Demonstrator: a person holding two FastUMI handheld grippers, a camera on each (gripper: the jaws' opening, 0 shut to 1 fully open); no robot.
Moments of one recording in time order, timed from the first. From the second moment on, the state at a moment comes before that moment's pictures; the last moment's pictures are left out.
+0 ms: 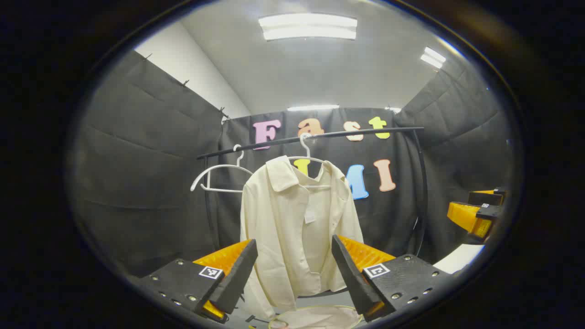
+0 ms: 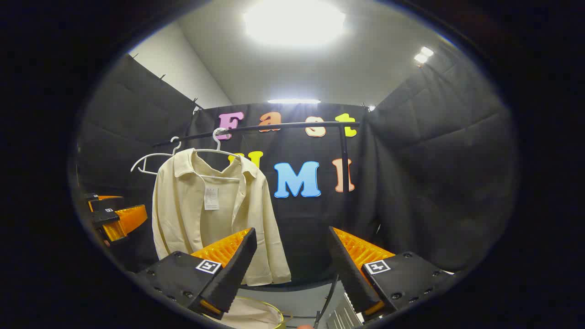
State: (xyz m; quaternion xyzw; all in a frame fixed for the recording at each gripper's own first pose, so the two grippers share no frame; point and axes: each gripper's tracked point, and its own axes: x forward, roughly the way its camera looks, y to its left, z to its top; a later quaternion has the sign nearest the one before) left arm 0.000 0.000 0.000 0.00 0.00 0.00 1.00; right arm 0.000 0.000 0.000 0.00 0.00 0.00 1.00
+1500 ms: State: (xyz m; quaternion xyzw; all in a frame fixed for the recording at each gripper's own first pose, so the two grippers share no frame) left arm 0.023 0.033 0.011 0.00 -0.01 -0.01 1.00; right arm 0.039 0.062 0.018 0.02 -0.02 0.03 1.00
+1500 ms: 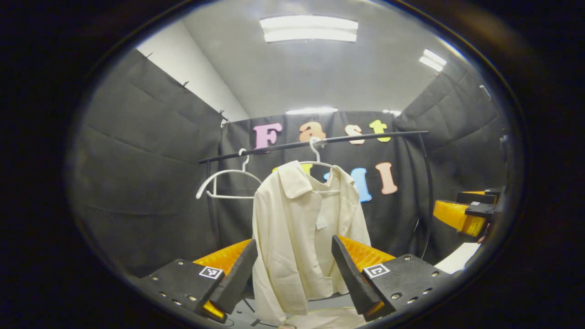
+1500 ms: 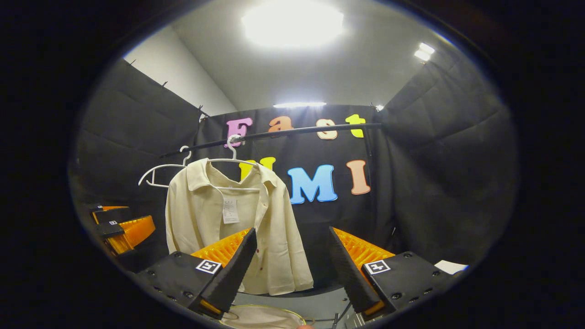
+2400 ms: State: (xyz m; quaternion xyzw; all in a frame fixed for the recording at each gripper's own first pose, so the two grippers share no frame) left arm 0.150 -0.009 0.001 0.02 0.00 0.03 1.00; right arm 0.175 0.095 0.014 0.03 -0.02 0.14 0.99
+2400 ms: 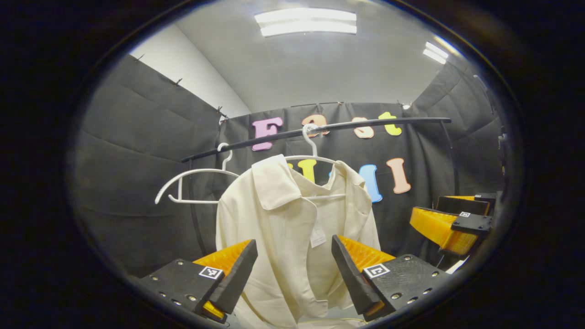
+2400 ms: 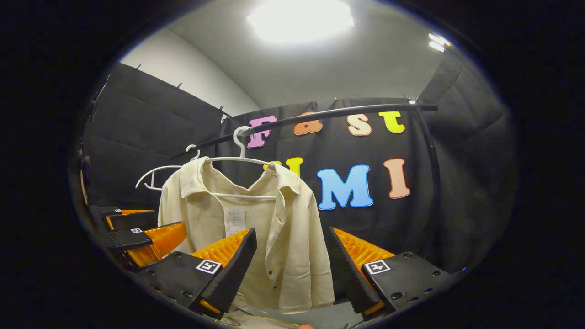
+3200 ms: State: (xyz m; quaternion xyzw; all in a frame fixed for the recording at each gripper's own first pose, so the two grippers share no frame) left arm 0.241 -0.005 -0.039 0.06 0.03 0.09 0.99; right arm 0.271 0.135 -0.004 0.05 -0.02 0.23 0.97
